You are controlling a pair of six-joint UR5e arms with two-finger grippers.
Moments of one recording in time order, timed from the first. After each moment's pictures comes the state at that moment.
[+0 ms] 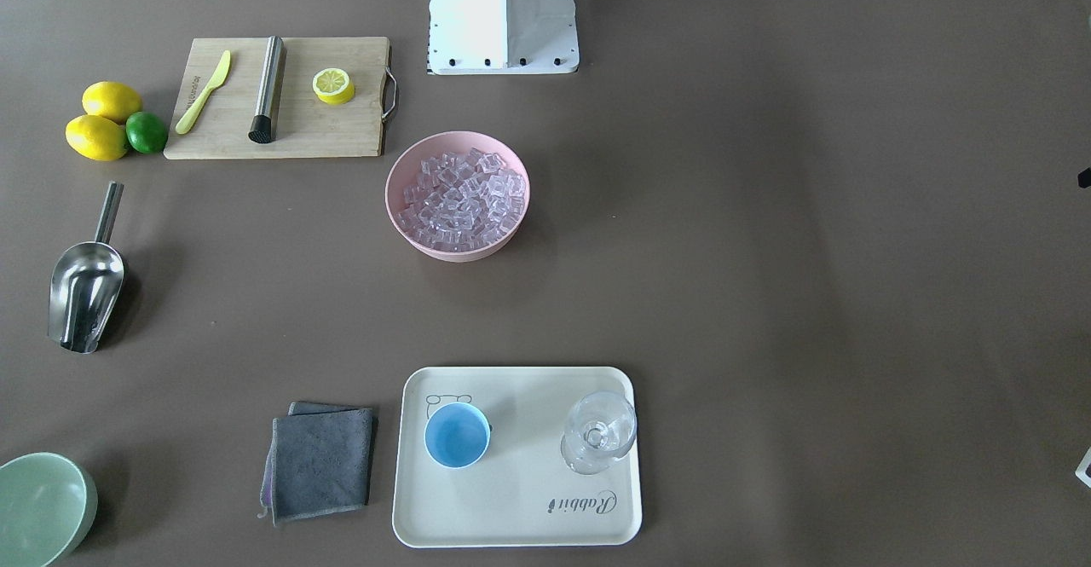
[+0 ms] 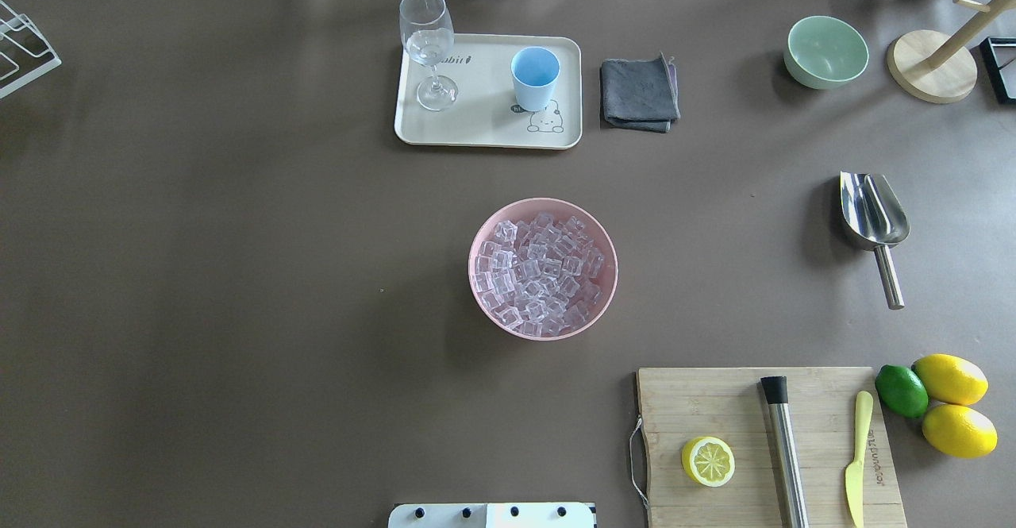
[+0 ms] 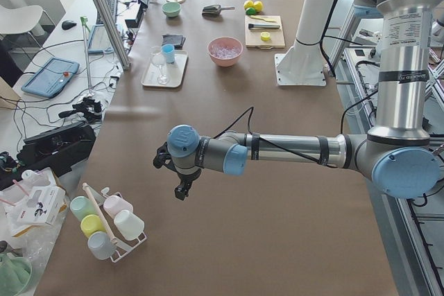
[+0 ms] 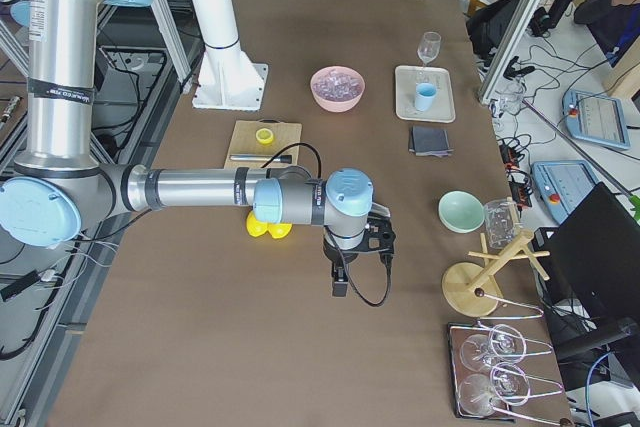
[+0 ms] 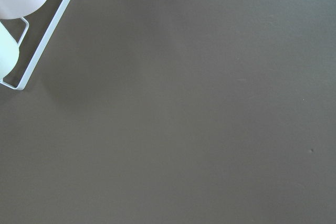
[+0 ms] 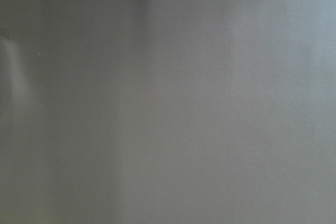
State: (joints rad) left arm -1.49 -1.54 -1.60 -1.76 -2.42 0.20; right arm 1.54 -1.70 1.75 -1.62 2.27 0.00
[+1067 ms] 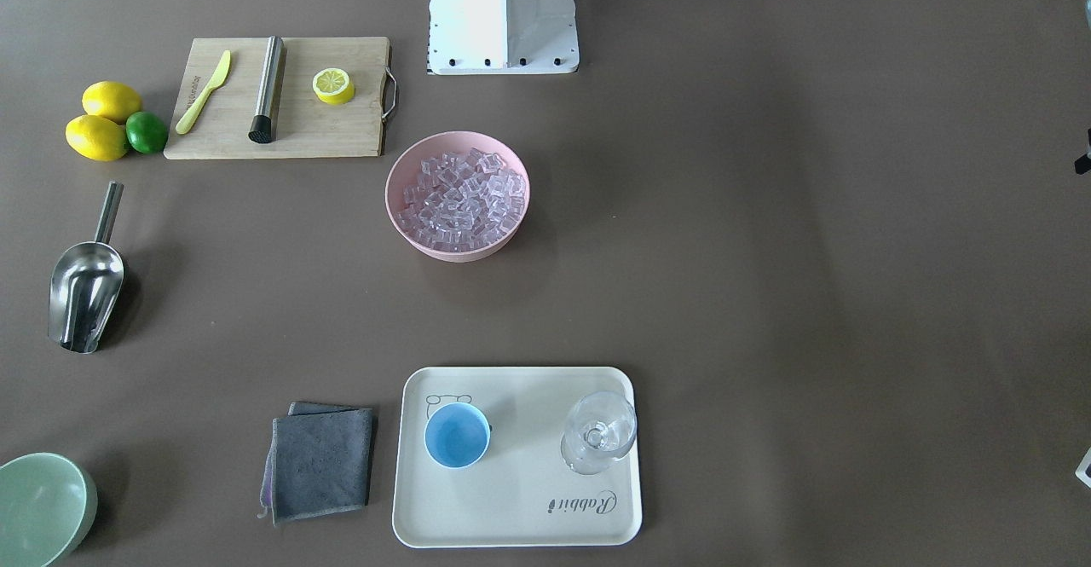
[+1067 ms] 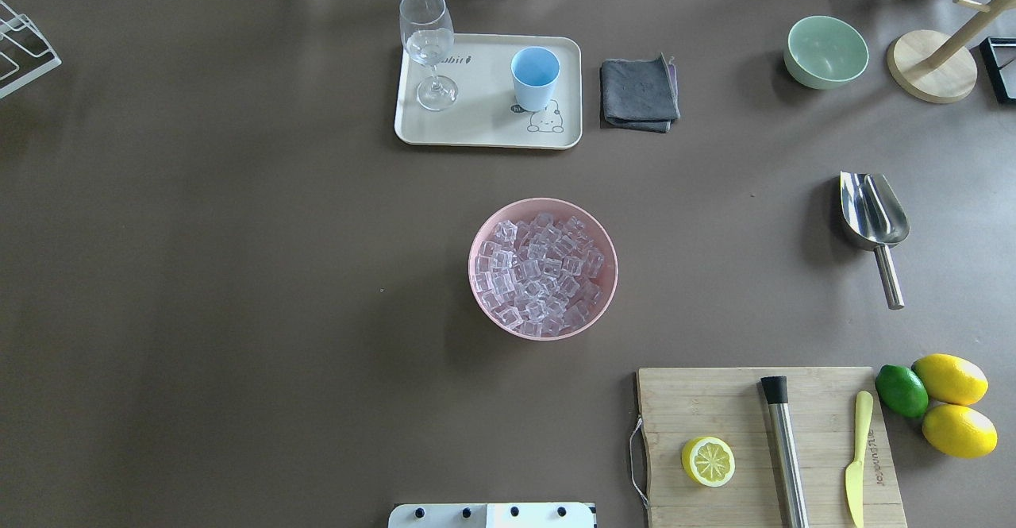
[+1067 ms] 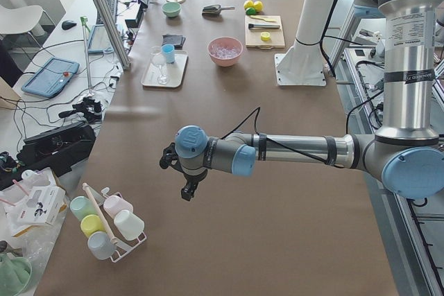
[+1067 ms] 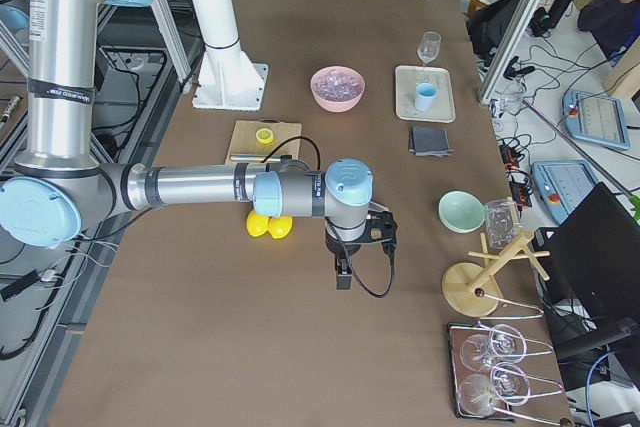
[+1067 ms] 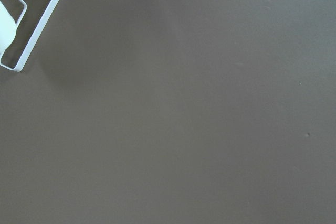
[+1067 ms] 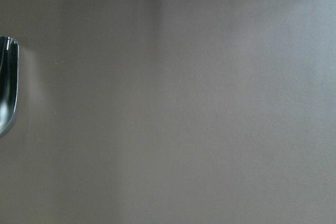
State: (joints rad) left arm -1.49 -1.49 -1.64 -1.76 -2.43 0.20; right arm 1.54 -1.69 1.78 -1.62 2.26 -0.01
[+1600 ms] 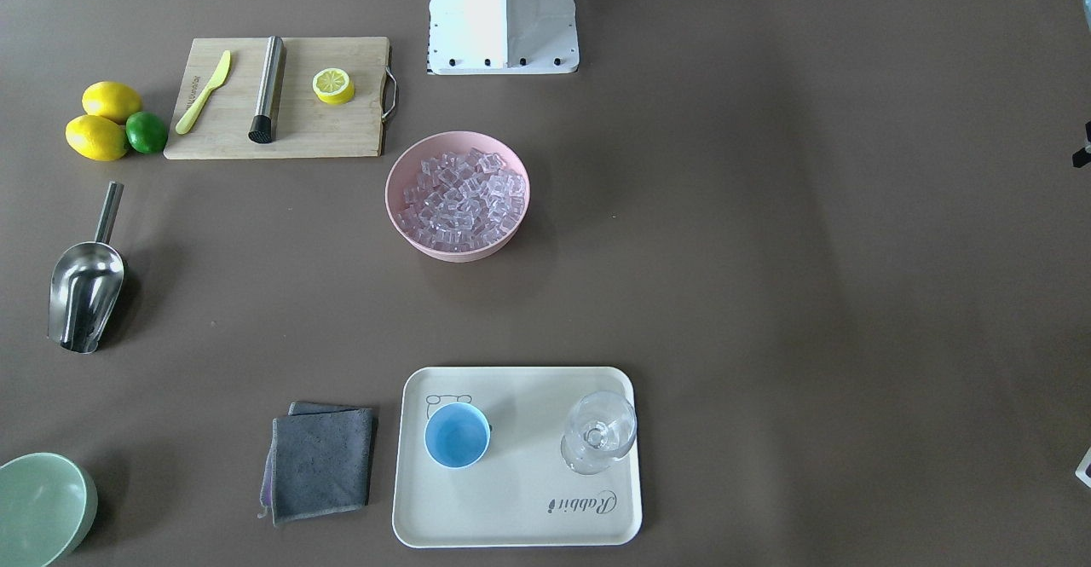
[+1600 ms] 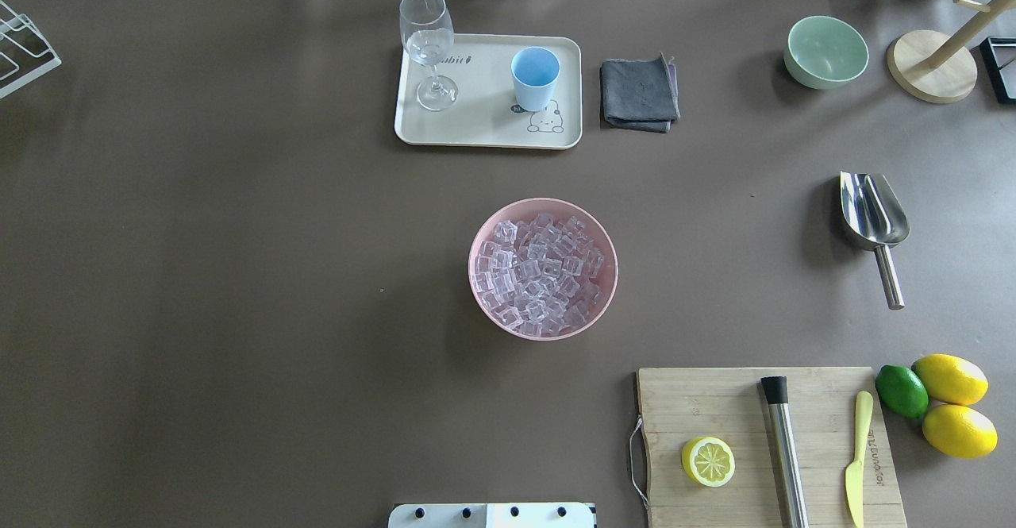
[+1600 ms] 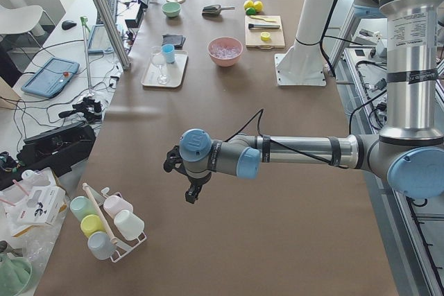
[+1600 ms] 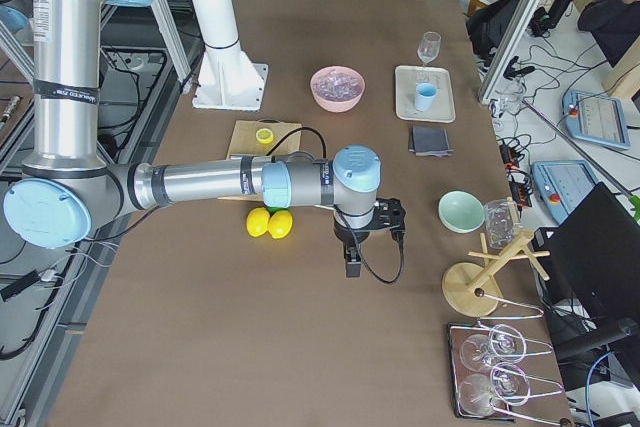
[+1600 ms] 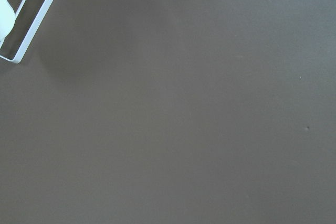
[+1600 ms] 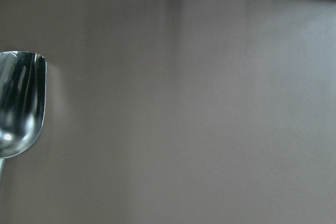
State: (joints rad) left arm -1.49 -1.47 -1.65 -1.77 -2.43 0.20; right arm 1.53 -1.66 1.80 -1.62 2.28 0.01
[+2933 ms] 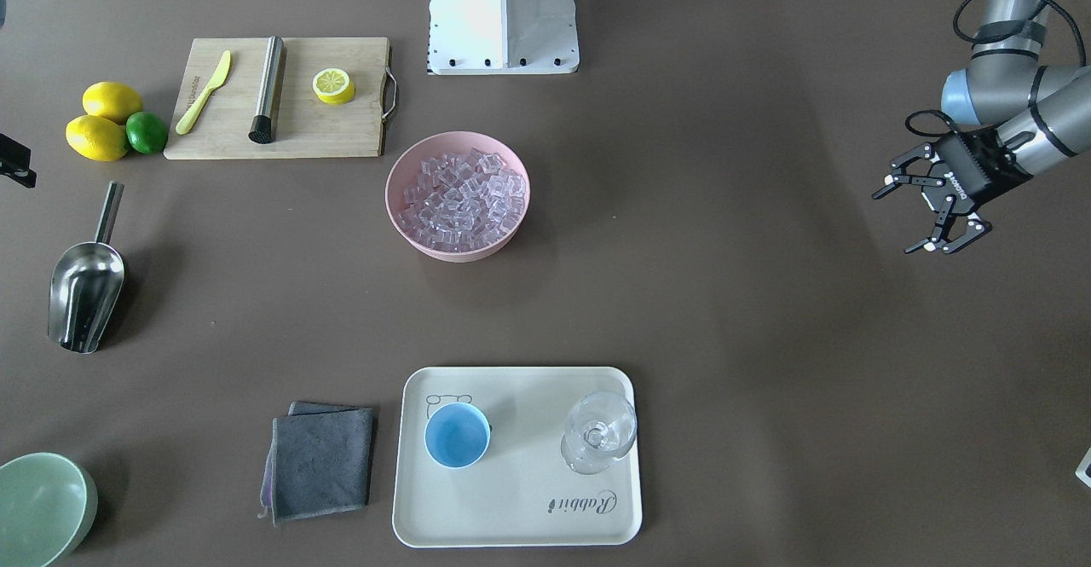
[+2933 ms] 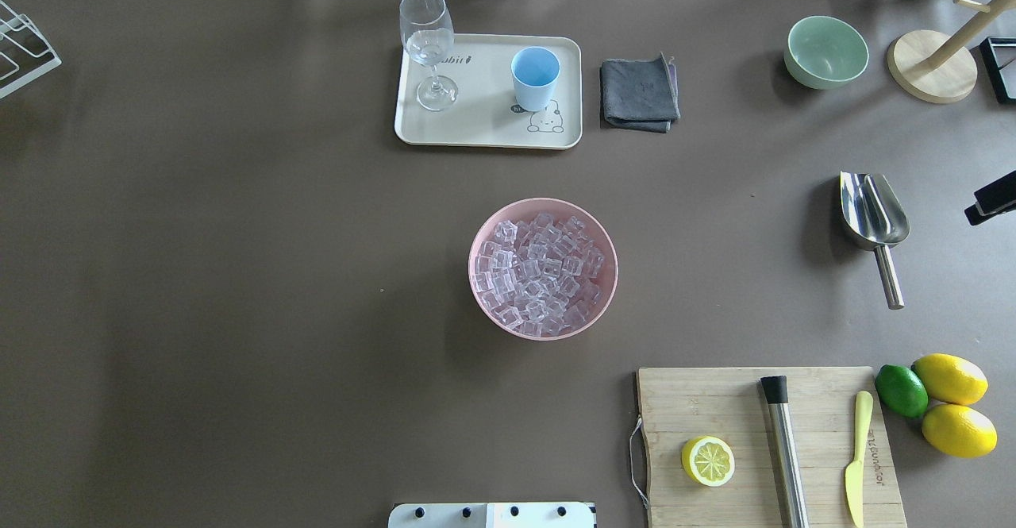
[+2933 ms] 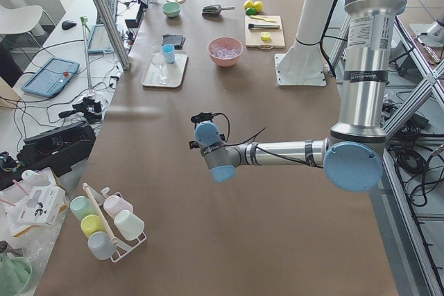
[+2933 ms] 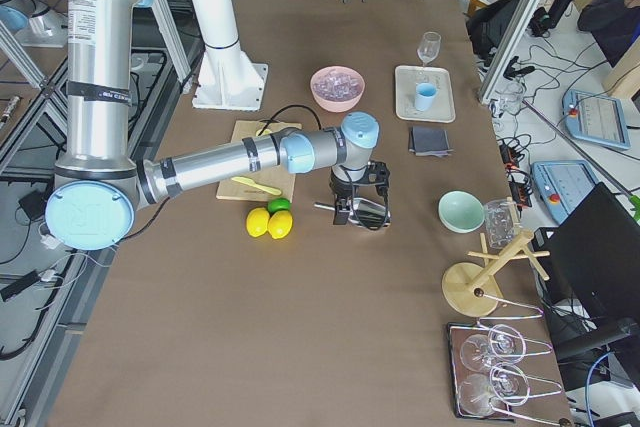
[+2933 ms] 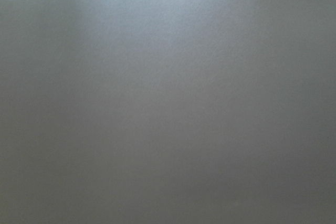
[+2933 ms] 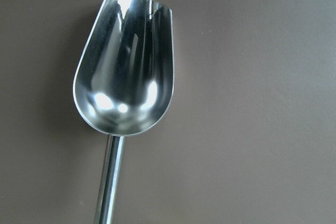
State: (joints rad) left arm -1.04 -1.60 -1.36 -2.81 -2.44 0.19; right arm 1.19 -1.65 1.90 -1.62 2.30 0.33
